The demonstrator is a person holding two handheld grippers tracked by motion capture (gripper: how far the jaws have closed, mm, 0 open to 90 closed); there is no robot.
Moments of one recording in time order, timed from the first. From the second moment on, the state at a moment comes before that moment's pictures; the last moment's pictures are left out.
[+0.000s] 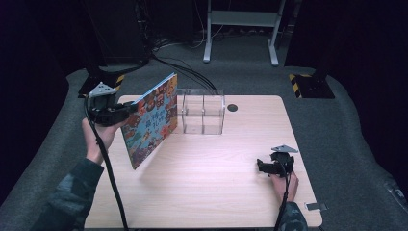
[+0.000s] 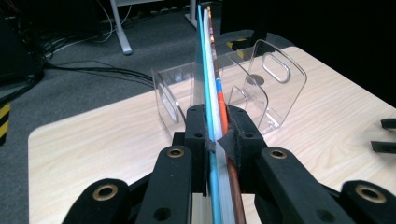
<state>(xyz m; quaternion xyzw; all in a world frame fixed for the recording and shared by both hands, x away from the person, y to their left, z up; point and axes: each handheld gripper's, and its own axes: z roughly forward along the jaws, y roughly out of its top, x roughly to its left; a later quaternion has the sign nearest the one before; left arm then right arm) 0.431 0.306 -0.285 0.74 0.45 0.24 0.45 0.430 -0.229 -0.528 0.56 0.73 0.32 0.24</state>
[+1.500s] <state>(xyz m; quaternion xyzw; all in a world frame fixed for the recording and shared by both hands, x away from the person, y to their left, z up) 0.442 0.318 -0.296 0.79 0.45 0.17 0.39 0.430 -0.229 -0.528 0.55 0.73 0.32 0.24</state>
